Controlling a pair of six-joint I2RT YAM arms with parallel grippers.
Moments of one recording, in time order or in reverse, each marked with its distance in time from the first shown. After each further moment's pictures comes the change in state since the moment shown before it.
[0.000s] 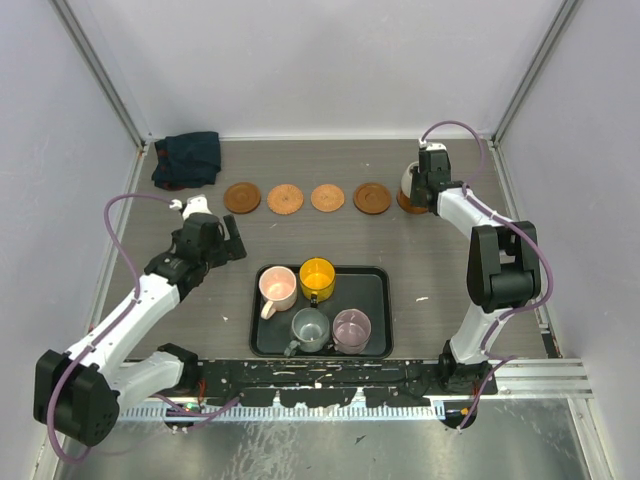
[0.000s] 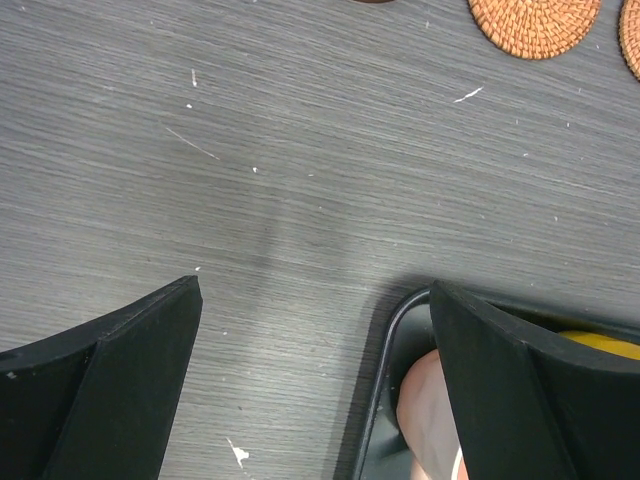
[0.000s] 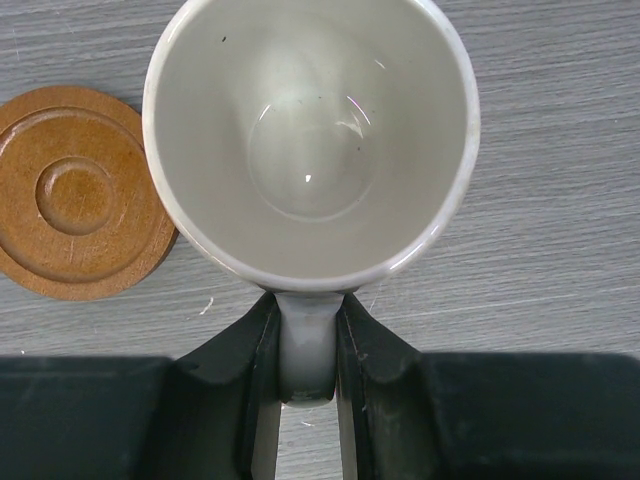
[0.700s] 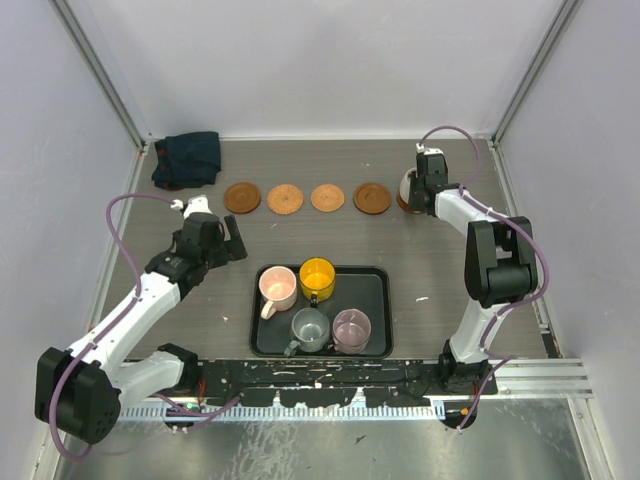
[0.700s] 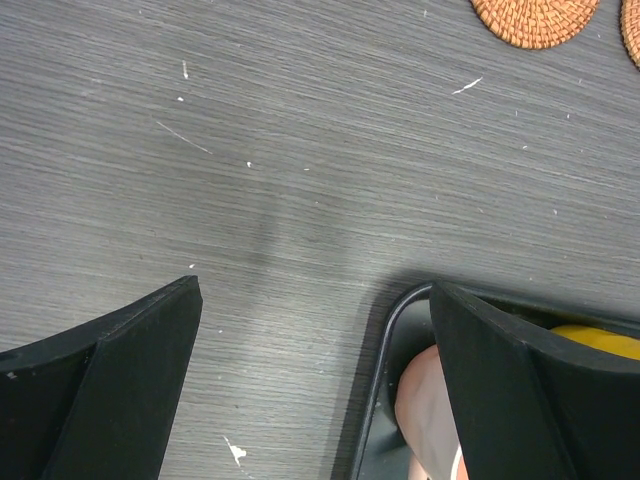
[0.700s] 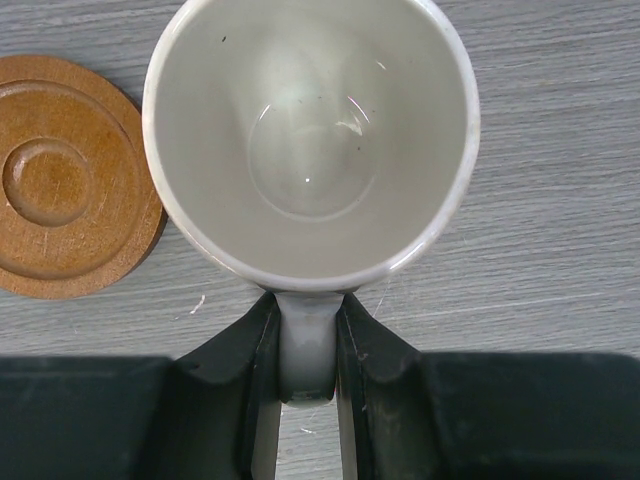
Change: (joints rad) left arm 0.010 0.018 0.000 0.001 0.032 0.000; right arm 0.000 0.037 -0.012 0.009 -0.007 0.004
